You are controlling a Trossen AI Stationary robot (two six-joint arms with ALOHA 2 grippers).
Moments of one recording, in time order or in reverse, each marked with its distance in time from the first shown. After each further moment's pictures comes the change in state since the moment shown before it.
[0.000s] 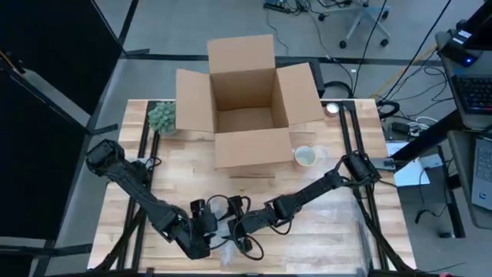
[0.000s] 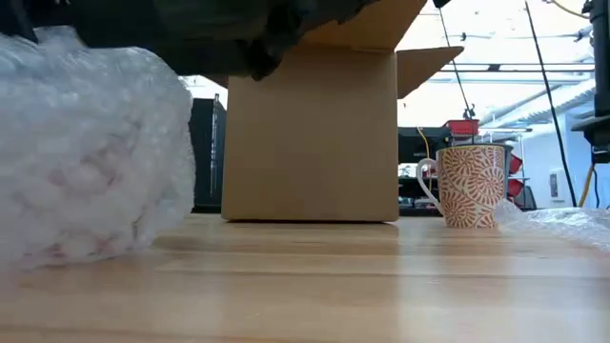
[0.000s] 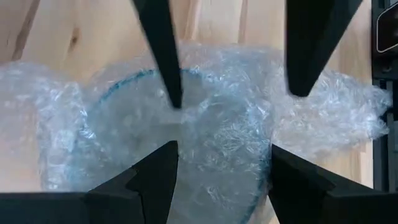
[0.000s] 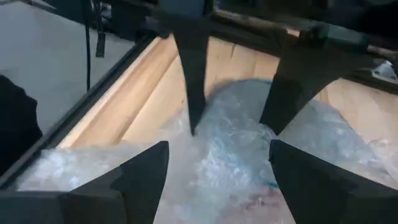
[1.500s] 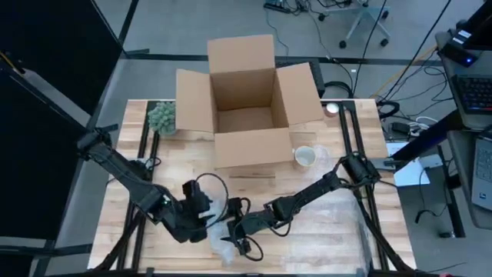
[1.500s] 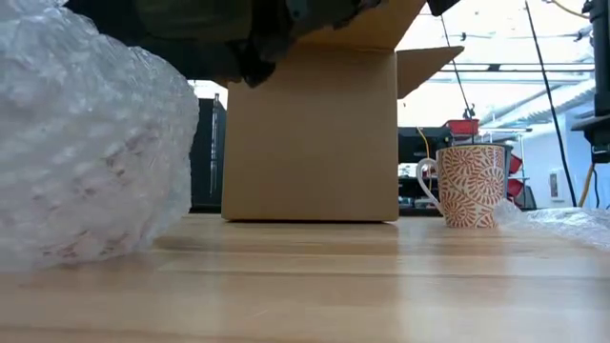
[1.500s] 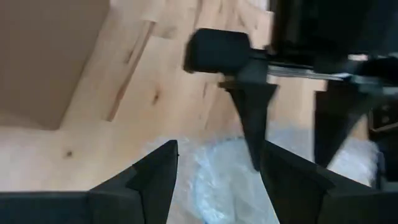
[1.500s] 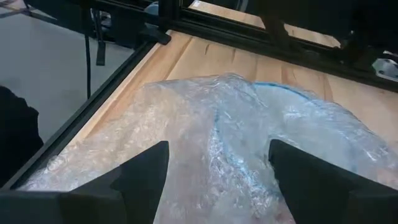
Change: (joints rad) left arm 0.066 -0.214 0.023 -0.147 -0.164 0.001; right arm -0.006 0.044 0.005 0.039 0.006 0.031
